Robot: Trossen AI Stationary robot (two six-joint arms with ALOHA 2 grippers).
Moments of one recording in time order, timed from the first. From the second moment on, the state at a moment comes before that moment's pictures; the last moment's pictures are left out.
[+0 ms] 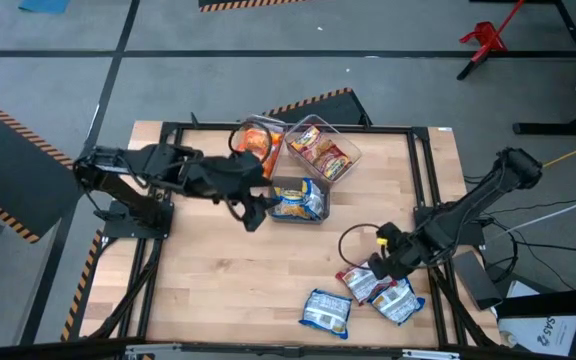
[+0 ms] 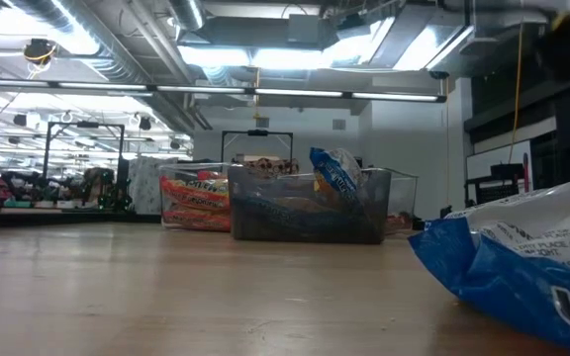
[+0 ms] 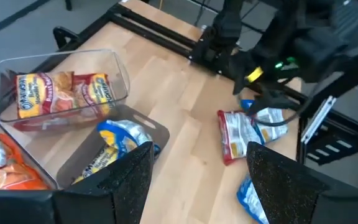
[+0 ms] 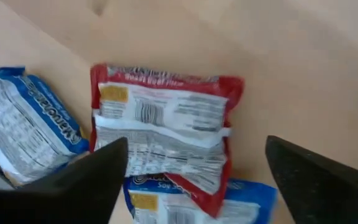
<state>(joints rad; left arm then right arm) -0.21 1.49 1.83 -0.97 -0.35 -0.57 0.66 1.23 0.83 -0.90 0.11 1.65</state>
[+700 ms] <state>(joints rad) -0.29 1.50 1.83 -0.96 -0.45 -0.65 0.65 1.24 0.37 -0.14 0.06 1.65</state>
